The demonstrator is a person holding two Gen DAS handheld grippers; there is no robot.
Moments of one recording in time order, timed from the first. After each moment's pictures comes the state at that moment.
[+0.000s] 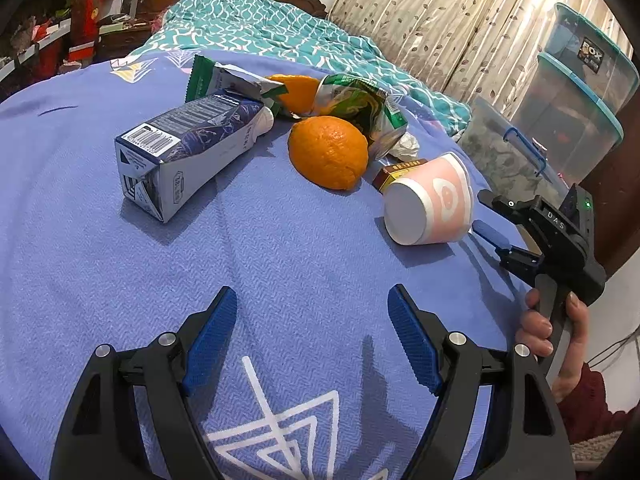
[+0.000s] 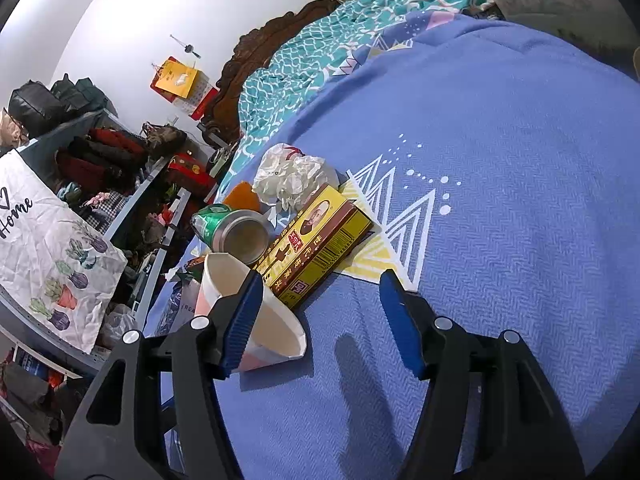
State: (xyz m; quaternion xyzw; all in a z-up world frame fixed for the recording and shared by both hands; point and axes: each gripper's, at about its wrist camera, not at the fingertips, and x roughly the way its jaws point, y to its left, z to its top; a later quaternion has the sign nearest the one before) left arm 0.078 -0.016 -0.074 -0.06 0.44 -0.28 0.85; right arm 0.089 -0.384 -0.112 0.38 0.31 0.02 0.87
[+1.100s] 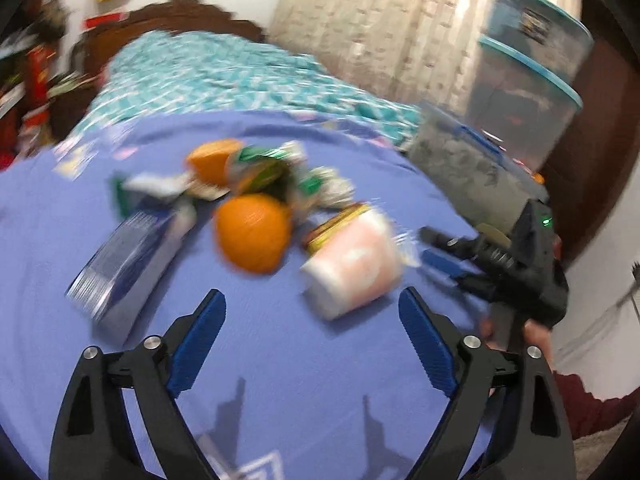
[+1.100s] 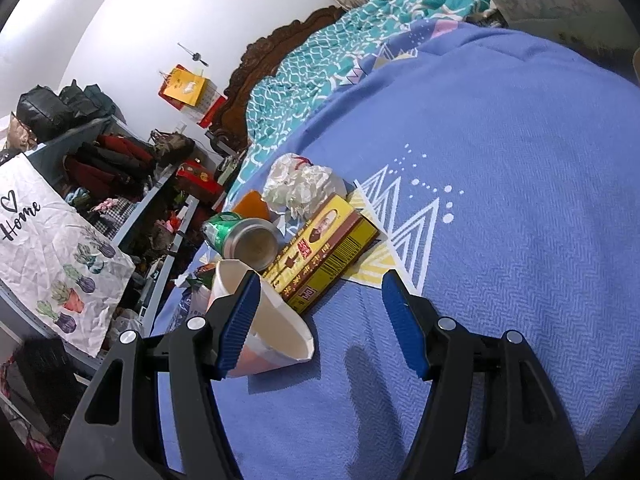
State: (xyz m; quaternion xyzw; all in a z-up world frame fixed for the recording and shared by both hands) left arm 0.089 -0.077 -0.007 0.01 0.38 -0.37 0.85; right arm 0.084 -0.389 -0.110 0.38 0.29 0.03 0.88
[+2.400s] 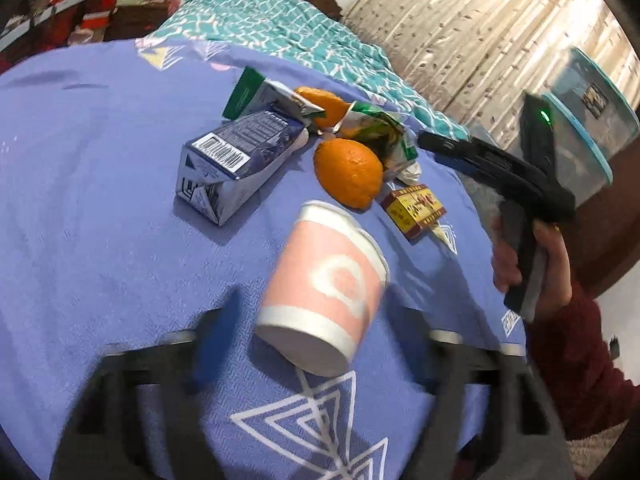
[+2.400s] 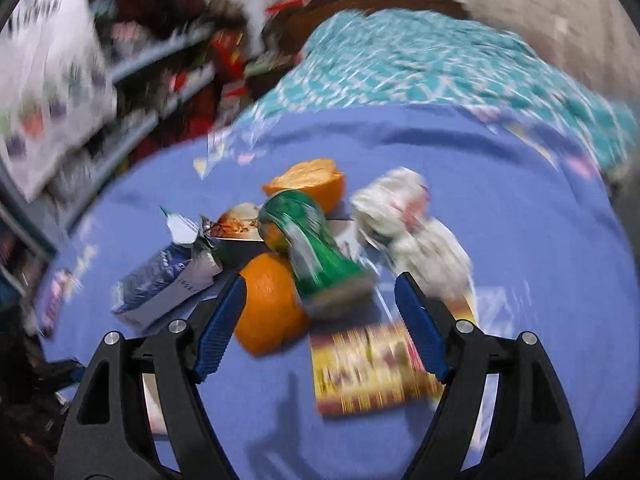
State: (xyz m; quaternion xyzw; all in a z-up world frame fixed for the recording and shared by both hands) left arm 0.093 0.040 -0.059 -0.13 0.46 -0.28 0.83; right arm 0.247 -0.257 -0.038 0.02 0.44 0.09 0.89
